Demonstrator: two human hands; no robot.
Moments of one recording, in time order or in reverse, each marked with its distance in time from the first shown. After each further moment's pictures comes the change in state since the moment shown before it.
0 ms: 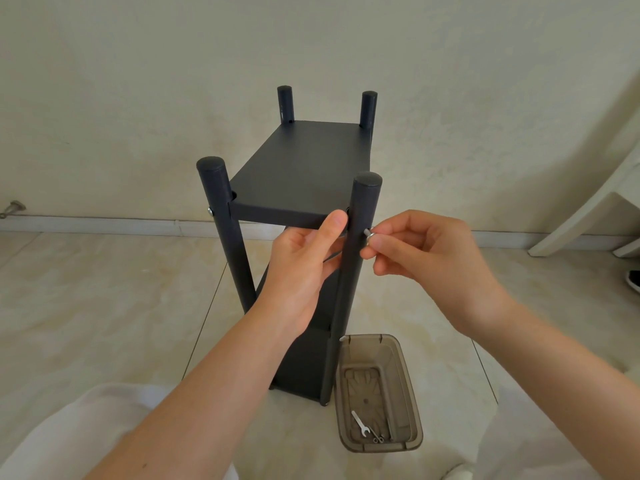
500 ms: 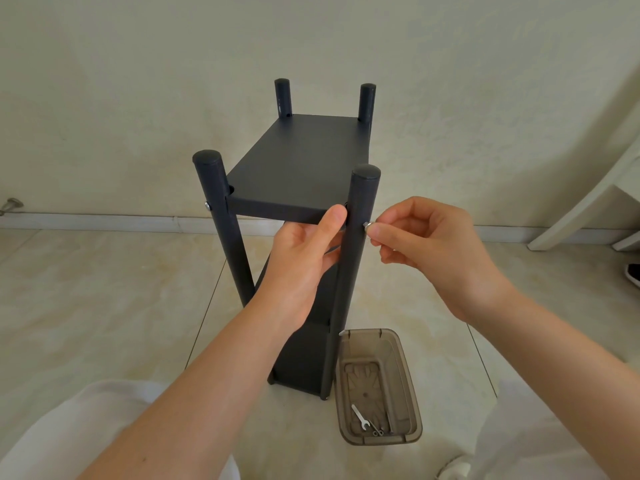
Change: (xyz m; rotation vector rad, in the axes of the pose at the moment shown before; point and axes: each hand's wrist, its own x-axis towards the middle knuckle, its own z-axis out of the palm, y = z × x) left_hand 0.001 -0.002 0.000 0.039 0.005 0.011; right_hand 0.008 0.001 -0.001 -0.031 0.083 0.065
